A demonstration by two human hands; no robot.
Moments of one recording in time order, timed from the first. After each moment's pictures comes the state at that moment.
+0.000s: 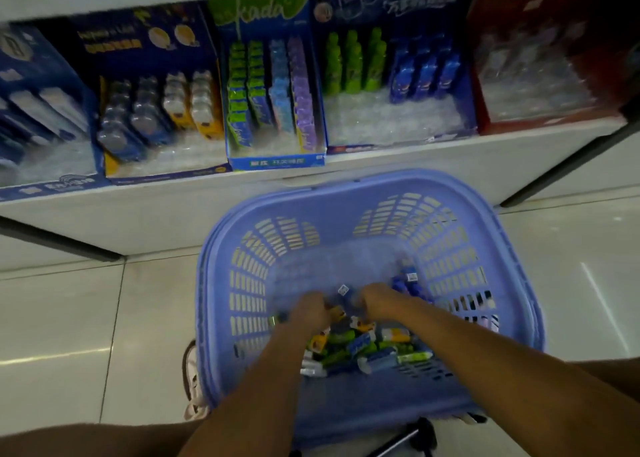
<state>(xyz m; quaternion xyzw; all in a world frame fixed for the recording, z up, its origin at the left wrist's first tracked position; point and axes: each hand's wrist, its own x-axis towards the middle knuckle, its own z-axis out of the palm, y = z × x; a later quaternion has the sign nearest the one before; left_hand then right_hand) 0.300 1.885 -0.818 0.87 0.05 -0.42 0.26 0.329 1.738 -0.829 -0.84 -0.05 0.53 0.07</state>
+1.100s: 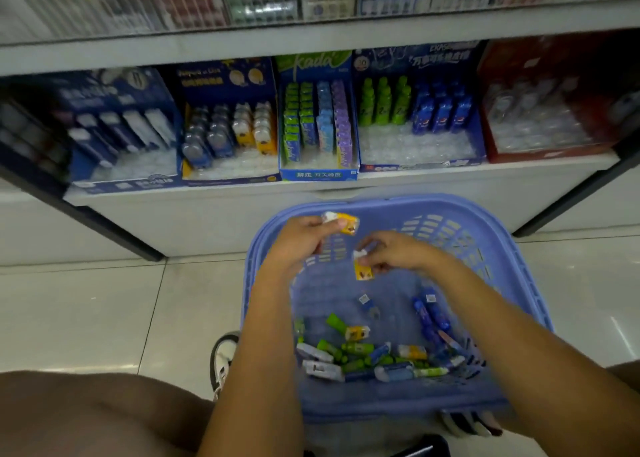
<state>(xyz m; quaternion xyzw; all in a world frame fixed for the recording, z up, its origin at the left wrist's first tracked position) 0.357 1.928 -0.672 0.74 0.14 -0.18 0.63 0.374 1.738 -0.709 -0.80 0.00 0.37 0.48</state>
